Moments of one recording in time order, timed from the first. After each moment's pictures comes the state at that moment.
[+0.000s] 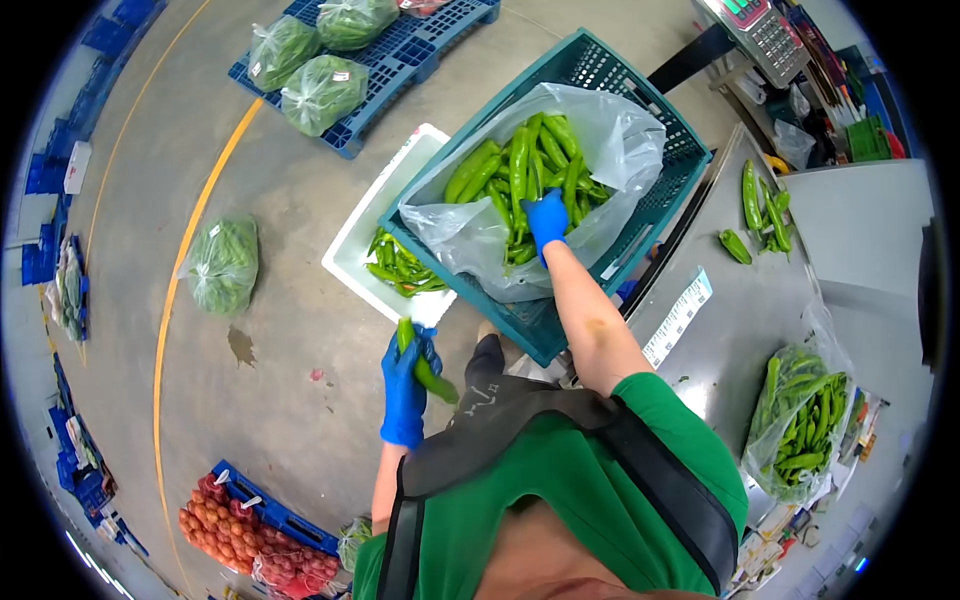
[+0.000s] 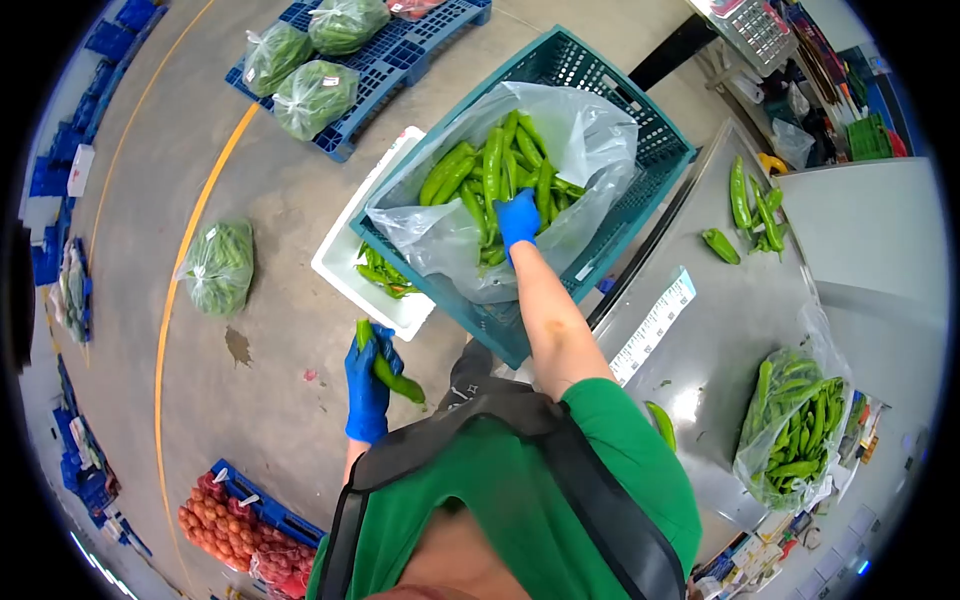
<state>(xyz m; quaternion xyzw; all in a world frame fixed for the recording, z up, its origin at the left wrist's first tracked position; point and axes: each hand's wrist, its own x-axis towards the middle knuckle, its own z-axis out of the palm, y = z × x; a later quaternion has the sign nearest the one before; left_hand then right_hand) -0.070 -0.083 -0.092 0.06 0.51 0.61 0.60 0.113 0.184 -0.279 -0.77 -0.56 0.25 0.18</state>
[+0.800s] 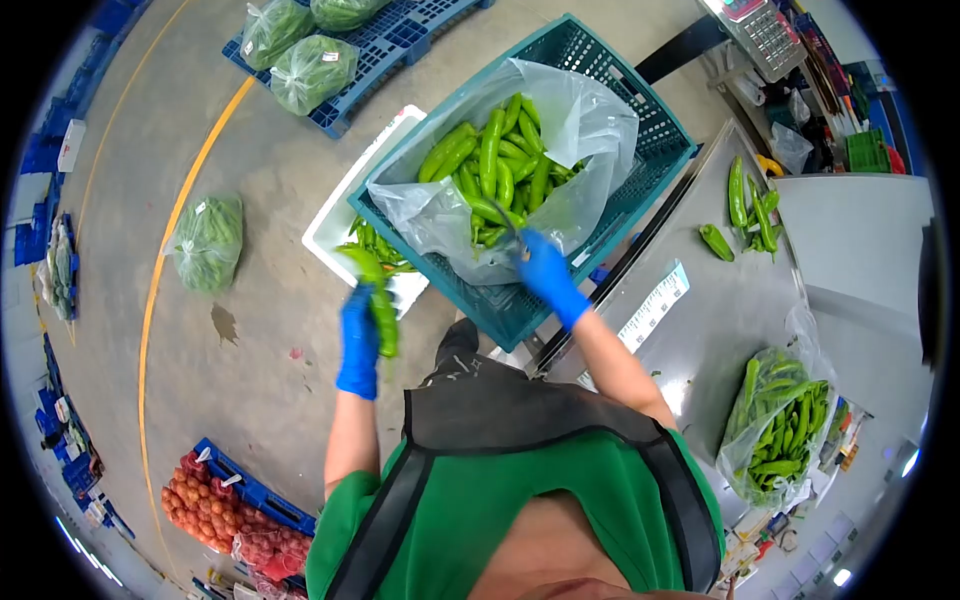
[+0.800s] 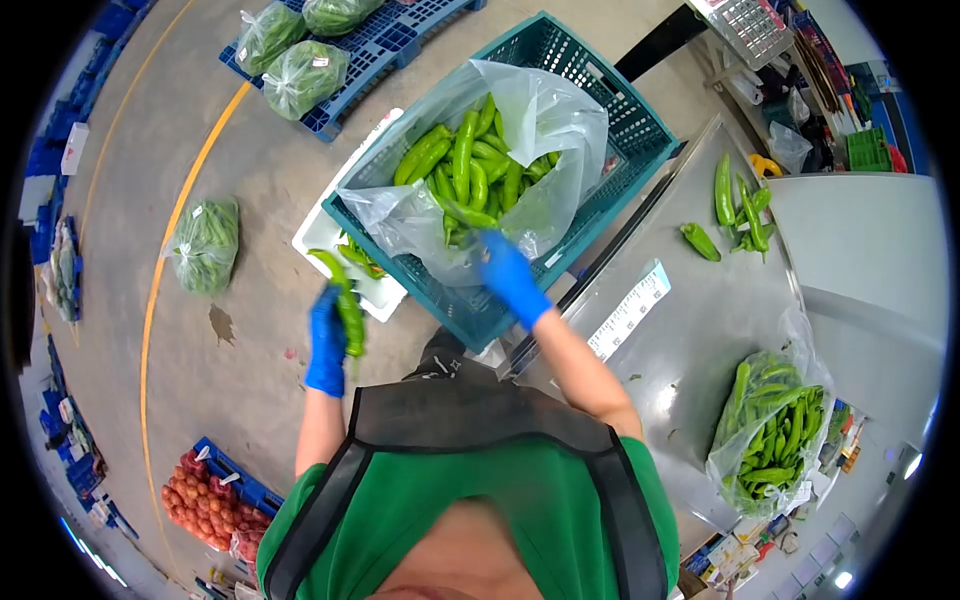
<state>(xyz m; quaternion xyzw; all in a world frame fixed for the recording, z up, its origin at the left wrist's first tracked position) -0.089 -0.057 -0.153 -0.01 0.56 0.58 0.59 0.174 0.088 -0.161 -0.57 -0.72 0.38 0.09</state>
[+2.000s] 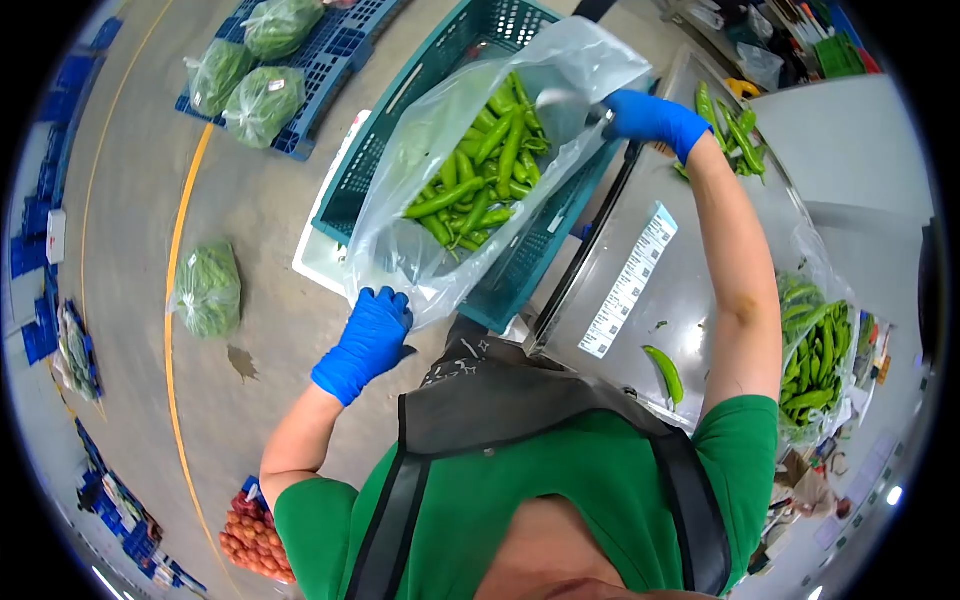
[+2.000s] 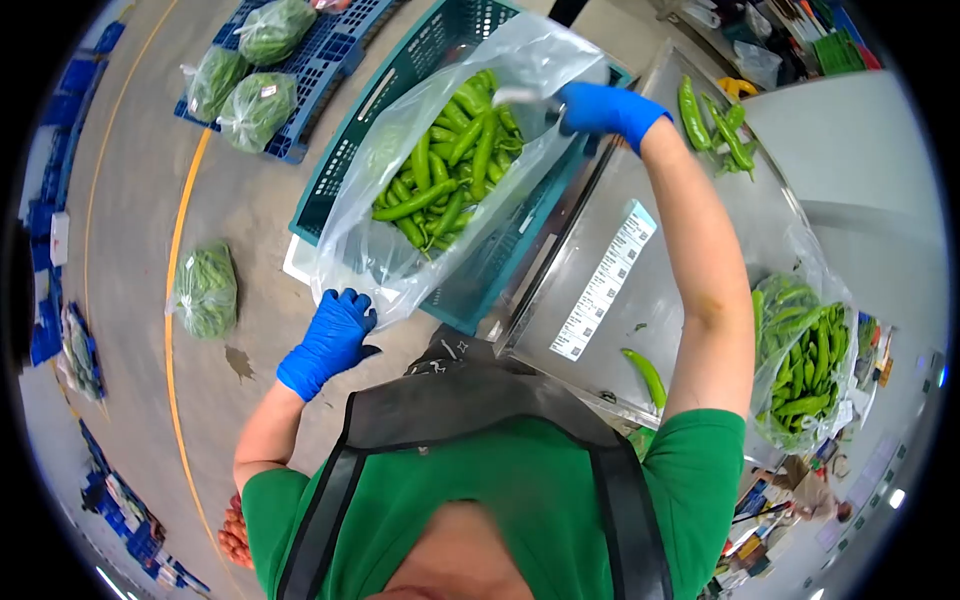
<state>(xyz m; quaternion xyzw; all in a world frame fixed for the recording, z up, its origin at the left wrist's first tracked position) -0.058 -0.005 -0.065 0.89 0.40 -0.12 0.20 0.311 0.262 -0.029 -0.51 -0.78 0.35 -0.08</state>
